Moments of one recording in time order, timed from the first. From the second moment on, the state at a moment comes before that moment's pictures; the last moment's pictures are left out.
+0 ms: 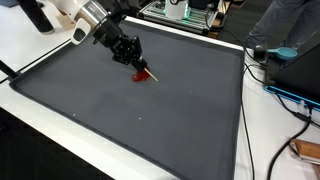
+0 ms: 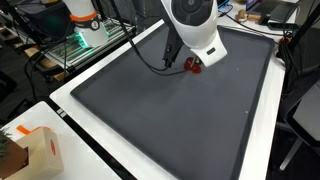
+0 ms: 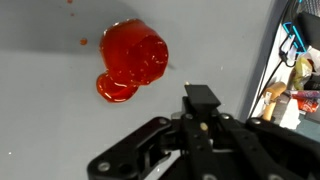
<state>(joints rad) -0.20 0.59 0.14 -1.75 0.73 2.02 -0.79</state>
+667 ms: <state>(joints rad) -0.17 0.48 0.10 -1.74 0.72 1.98 -0.58</state>
